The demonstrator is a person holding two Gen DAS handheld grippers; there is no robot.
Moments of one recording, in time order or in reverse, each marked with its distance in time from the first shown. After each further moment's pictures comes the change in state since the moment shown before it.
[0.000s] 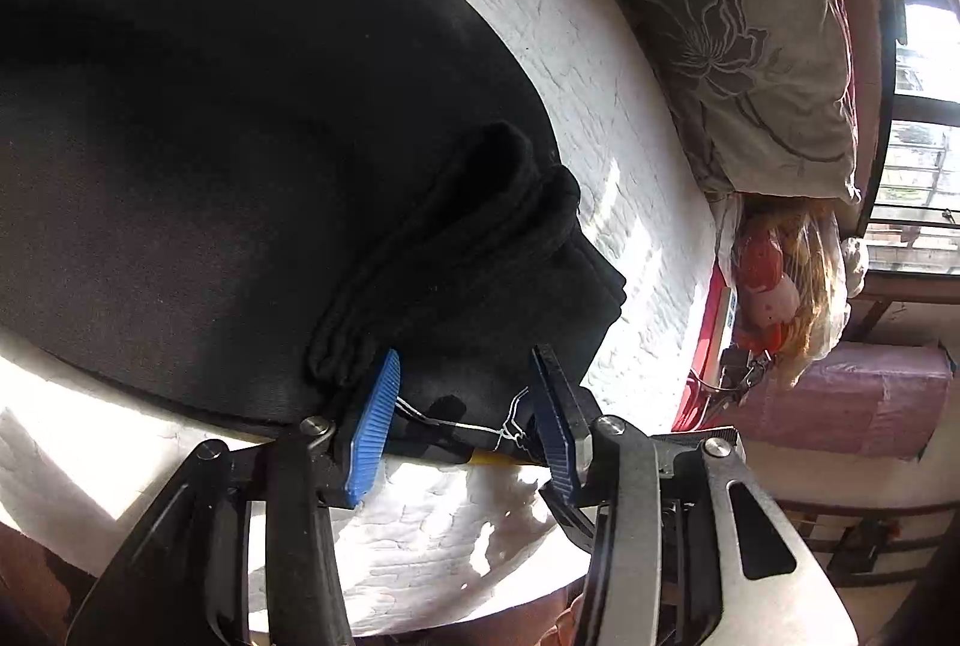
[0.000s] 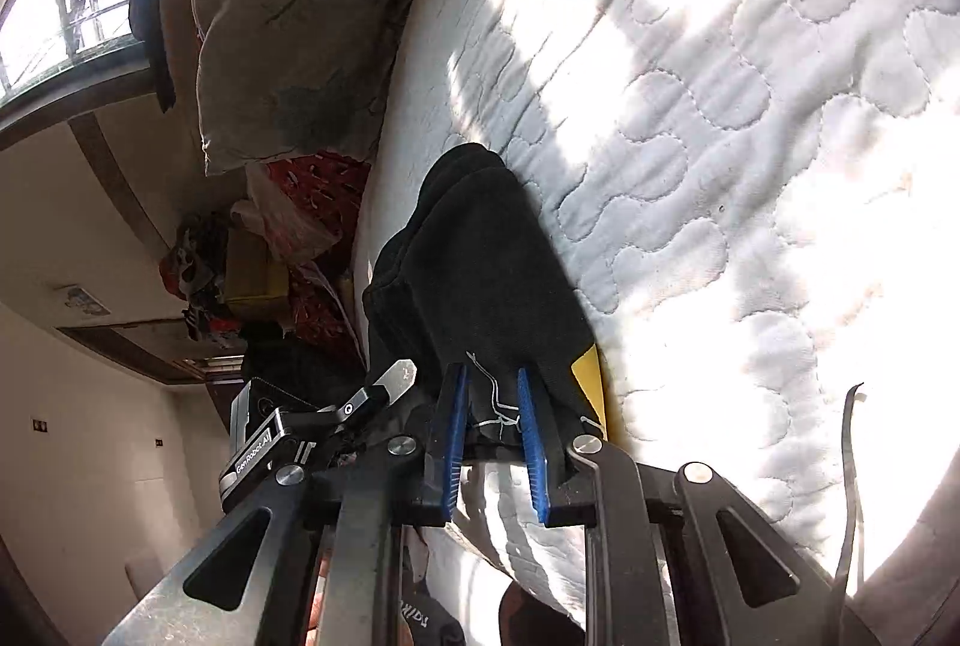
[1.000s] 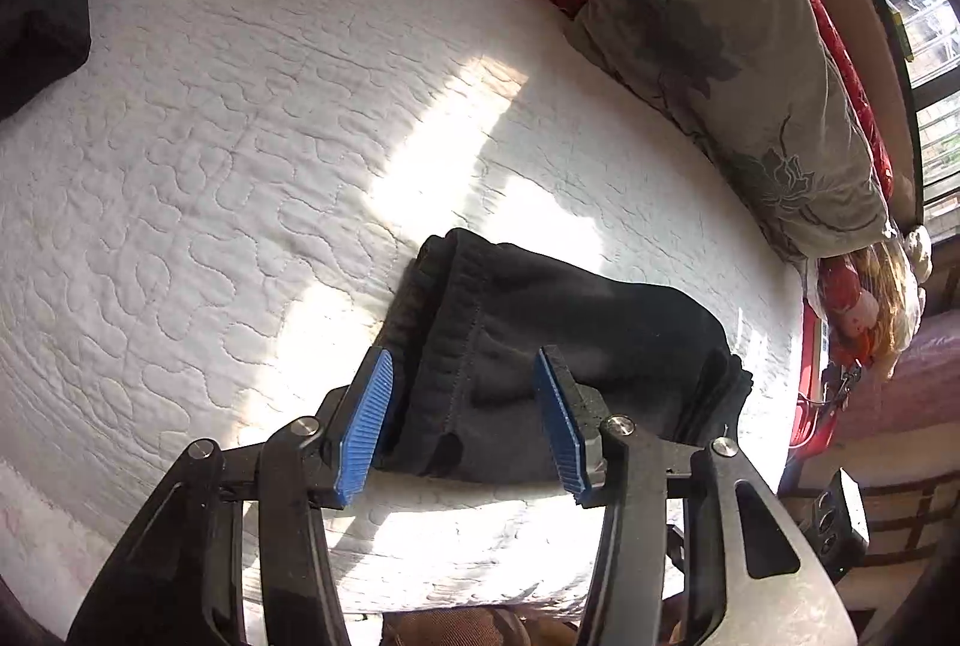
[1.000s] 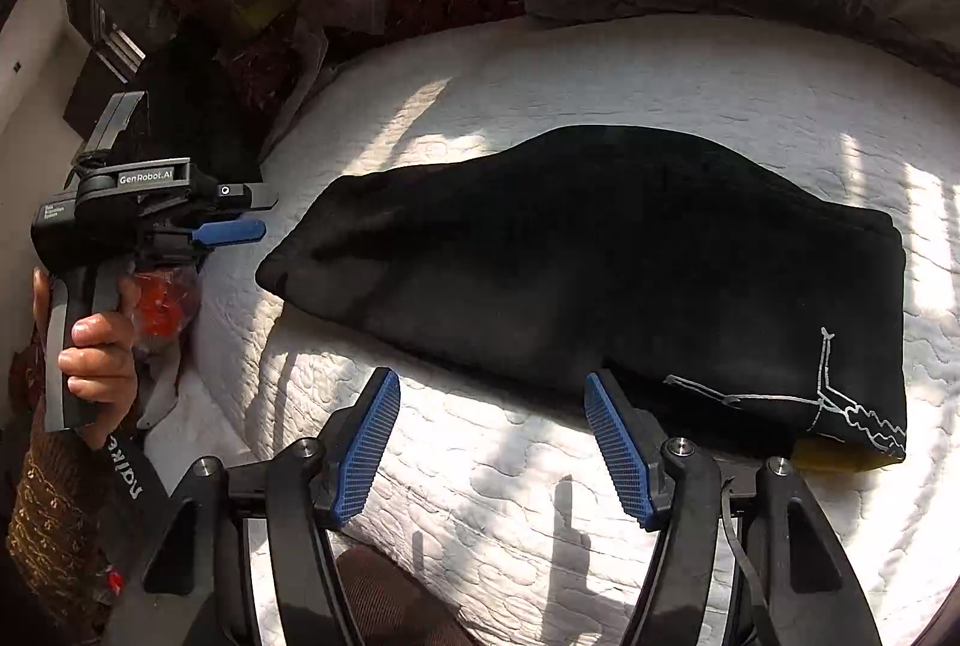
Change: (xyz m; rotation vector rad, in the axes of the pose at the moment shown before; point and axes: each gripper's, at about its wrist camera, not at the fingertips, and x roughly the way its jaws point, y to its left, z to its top) left arm -0.212 0.115 0.097 0.168 -0.188 0.276; right arm 0.147 0.170 -0.138 -0.906 0.076 -0.528
